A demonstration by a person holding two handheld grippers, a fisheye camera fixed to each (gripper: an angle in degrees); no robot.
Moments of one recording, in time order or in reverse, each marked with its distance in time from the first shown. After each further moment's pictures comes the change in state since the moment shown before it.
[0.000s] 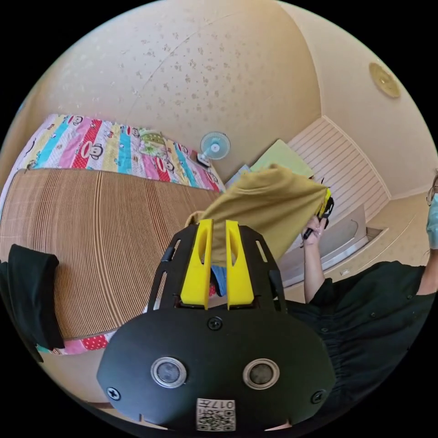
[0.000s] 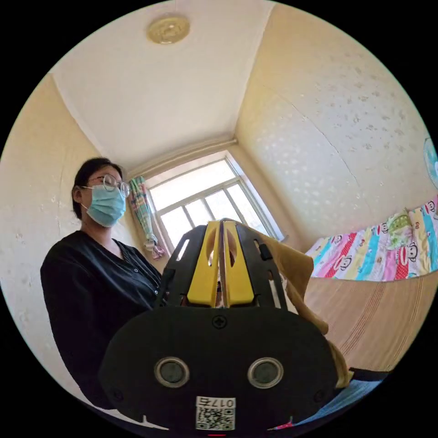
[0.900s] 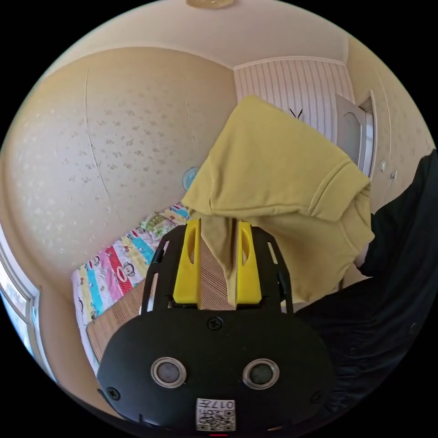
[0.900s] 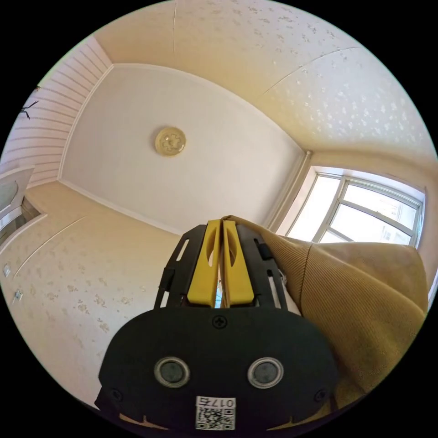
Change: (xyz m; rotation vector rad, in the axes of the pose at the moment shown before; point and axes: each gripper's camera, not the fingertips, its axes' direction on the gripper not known) left arm 0.246 0.101 0.000 0.068 -0.357 0.796; right arm 0.080 0.004 0.217 0.375 -0.902 0.531
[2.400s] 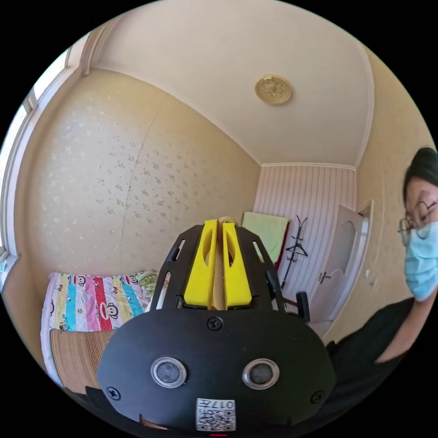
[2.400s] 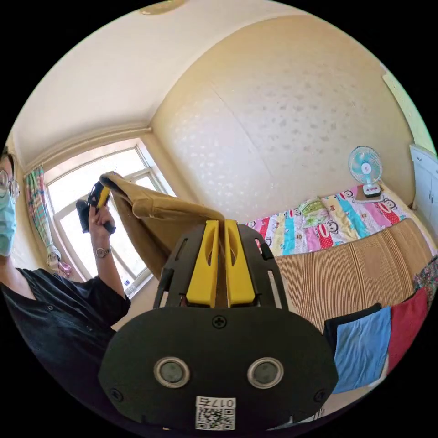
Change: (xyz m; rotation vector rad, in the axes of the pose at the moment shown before) left arm -0.199 -0.092 -0.225 0.477 0.110 -0.319; right arm 0.181 0.201 0.114 -0.142 1.689 -0.679
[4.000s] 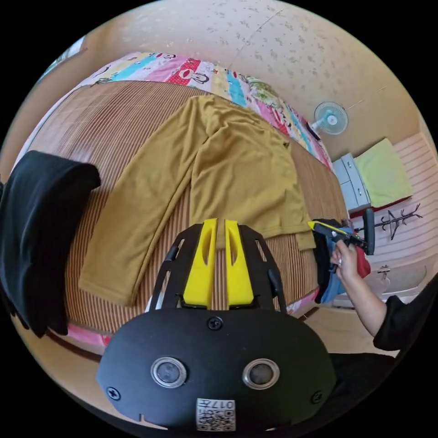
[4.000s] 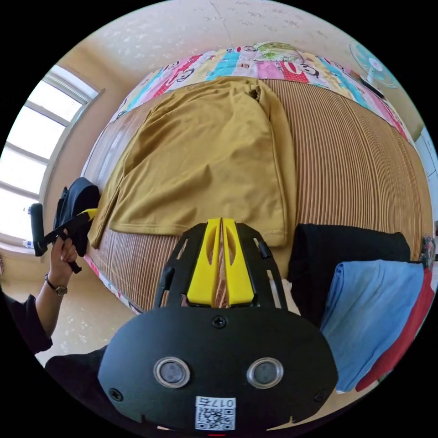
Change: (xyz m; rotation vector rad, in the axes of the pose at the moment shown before) left arm -0.419 0.471 0.345 -0.908 -0.477 -0.690; right arm 0.564 0.439 0.282 -1.042 0.417 0.055
